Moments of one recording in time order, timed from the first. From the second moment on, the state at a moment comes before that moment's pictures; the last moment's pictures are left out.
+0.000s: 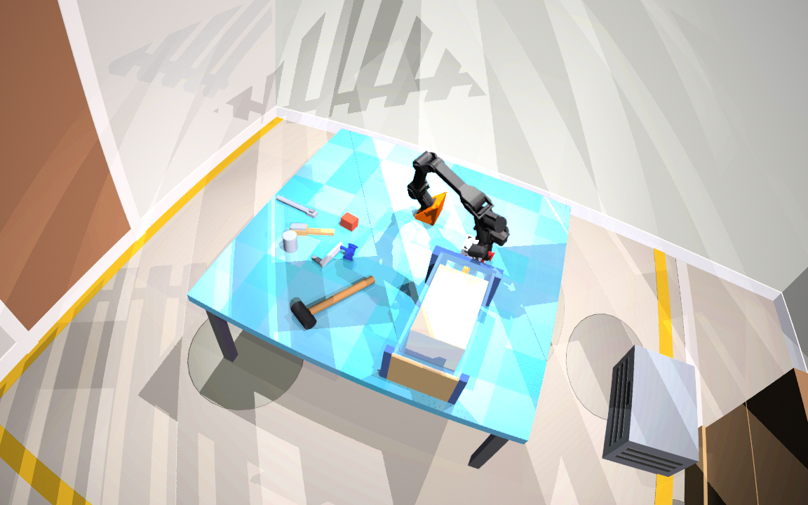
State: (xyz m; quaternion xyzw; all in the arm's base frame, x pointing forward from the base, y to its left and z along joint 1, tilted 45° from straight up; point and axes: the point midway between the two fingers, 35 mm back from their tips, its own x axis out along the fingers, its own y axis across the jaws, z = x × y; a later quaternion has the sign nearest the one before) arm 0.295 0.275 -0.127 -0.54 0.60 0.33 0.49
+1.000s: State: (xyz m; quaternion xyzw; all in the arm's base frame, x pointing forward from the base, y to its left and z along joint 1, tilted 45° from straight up) arm 0.281 0.290 -0.141 -0.54 0.60 0.32 0.49
